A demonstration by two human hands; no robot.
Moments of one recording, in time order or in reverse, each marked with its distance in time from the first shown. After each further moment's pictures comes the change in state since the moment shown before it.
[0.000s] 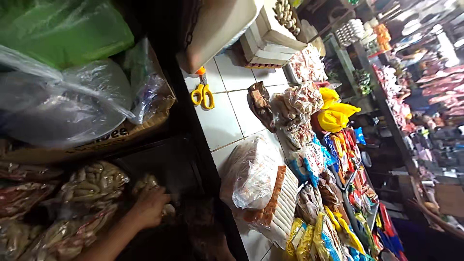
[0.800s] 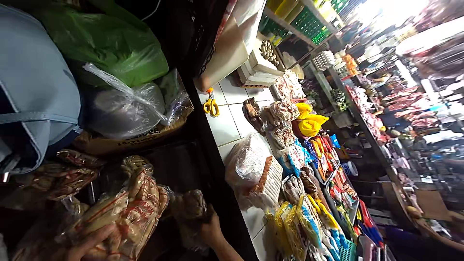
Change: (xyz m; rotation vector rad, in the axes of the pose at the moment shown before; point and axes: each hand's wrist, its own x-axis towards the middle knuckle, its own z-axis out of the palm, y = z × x) left_hand -0.253 -0.020 0.054 -1.759 0.930 0.064; right_hand -0.080 -0.071 0.045 -0.107 -0.040 -0.236
